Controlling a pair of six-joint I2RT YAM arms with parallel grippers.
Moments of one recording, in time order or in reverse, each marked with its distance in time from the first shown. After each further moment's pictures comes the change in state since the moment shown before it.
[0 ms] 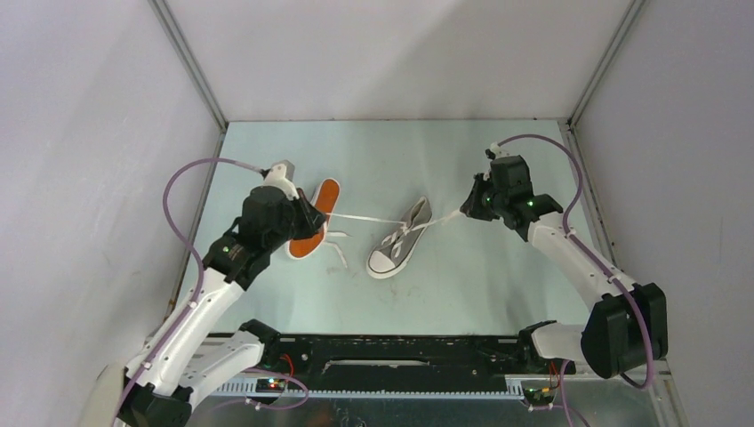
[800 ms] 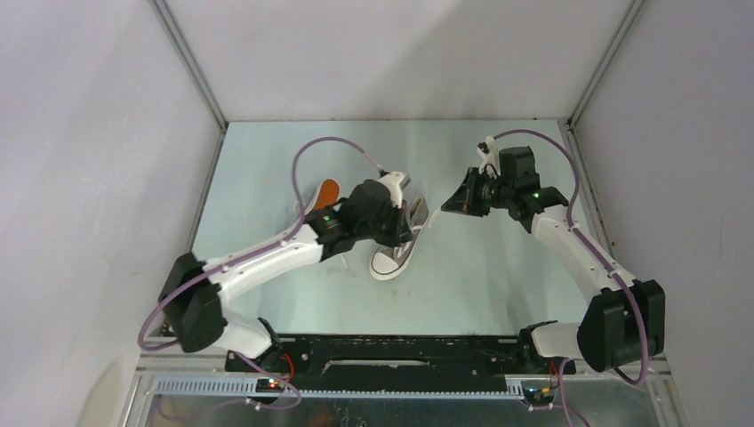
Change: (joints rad) left arm -0.413 0.532 0.217 0.193 0.120 0.028; right arm -0.051 0.032 0.075 0.012 -0.450 0.051
